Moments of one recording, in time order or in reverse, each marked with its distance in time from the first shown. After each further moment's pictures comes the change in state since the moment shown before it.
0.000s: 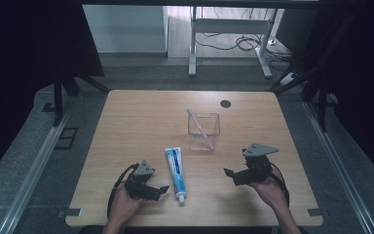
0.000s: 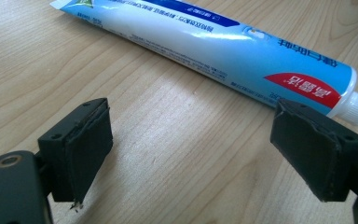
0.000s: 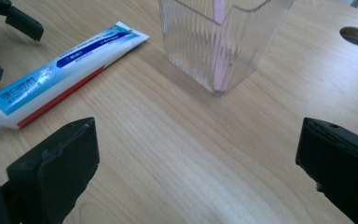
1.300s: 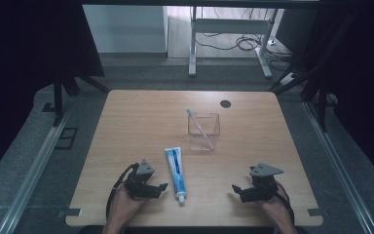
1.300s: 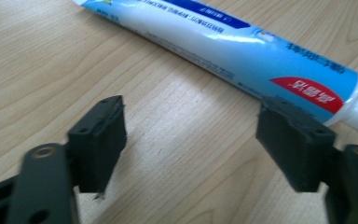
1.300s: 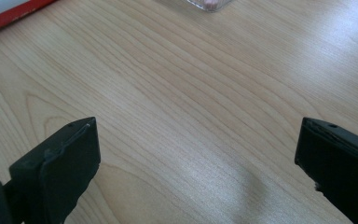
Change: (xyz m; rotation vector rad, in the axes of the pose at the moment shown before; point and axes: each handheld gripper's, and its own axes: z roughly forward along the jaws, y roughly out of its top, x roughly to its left) left arm -0.008 0.009 -0.008 0.041 0.070 -0.026; right arm 0.002 -0.072 0.004 0.052 -0.062 0.028
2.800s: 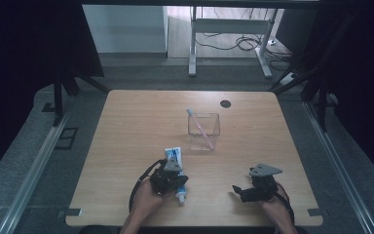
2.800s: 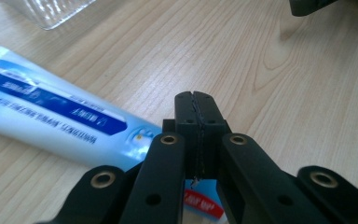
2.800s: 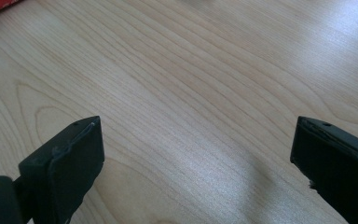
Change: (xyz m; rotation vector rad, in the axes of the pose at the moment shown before) left arm -0.049 0.056 0.029 0.042 -0.150 0.125; right arm -0.003 -0.004 0.004 0.027 0.007 0.003
